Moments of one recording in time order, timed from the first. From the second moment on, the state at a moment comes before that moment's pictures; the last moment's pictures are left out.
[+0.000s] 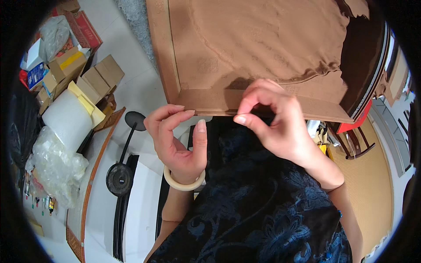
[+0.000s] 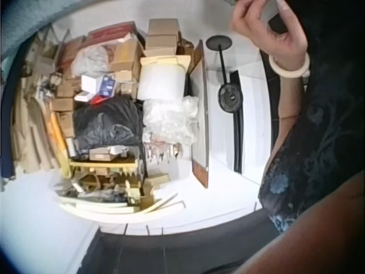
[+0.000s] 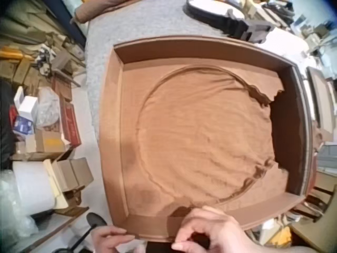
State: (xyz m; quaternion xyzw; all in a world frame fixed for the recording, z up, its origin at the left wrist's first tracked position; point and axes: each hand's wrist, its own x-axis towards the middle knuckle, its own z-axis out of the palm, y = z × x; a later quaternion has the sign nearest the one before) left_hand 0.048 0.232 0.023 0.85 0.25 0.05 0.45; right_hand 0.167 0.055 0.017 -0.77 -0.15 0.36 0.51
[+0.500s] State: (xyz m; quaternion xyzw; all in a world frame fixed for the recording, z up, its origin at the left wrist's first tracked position) left_hand 0.073 0.229 0.023 0.93 0.02 -0.03 0.36; right_hand 0.128 -0.084 0.048 -0.81 -0.16 0.50 0.26
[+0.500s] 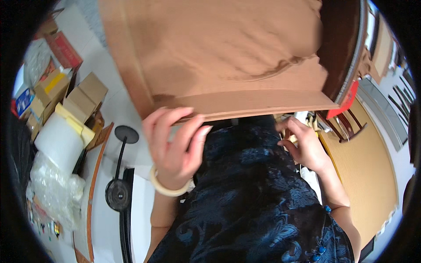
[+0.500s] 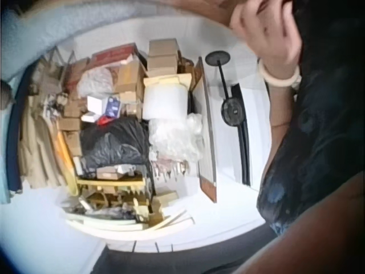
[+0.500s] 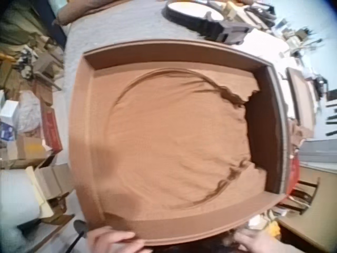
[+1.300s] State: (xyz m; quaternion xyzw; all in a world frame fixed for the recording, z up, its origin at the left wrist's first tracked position) left_hand 0.083 0.226 0.026 0.97 0.21 0.05 0.13; right_hand 0.150 -0.233 0.023 -0.71 0.33 0.26 0.56
